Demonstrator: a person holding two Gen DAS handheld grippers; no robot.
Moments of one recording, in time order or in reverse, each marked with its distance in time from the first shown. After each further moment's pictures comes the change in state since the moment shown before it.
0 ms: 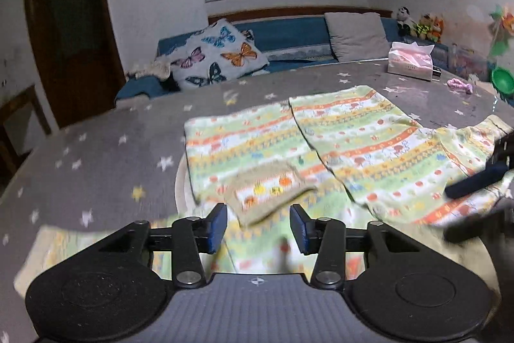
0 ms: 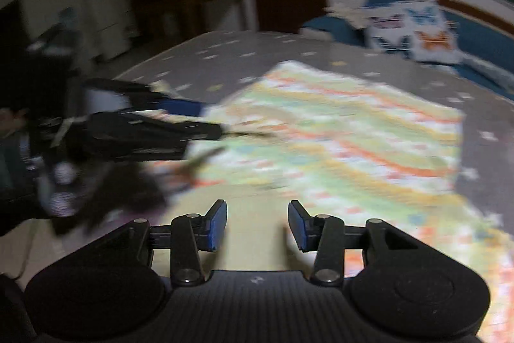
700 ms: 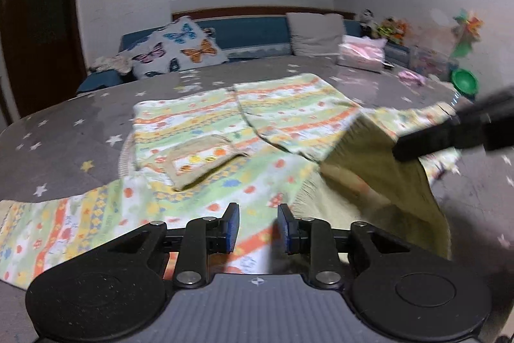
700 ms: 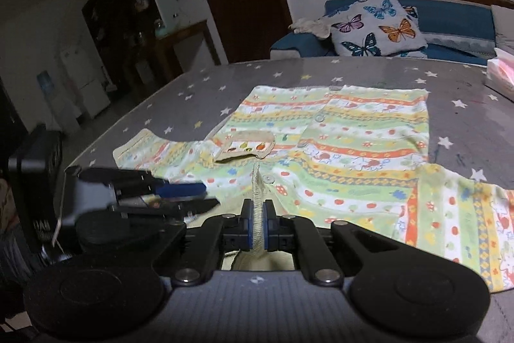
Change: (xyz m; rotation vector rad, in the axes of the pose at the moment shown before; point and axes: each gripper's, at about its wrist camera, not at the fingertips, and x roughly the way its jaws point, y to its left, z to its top) left arm -0.015 -0.037 -0.031 0.047 -0.015 -0.149; right arm -0.036 -0.021 -0.013 0.240 -0.141 -0.046
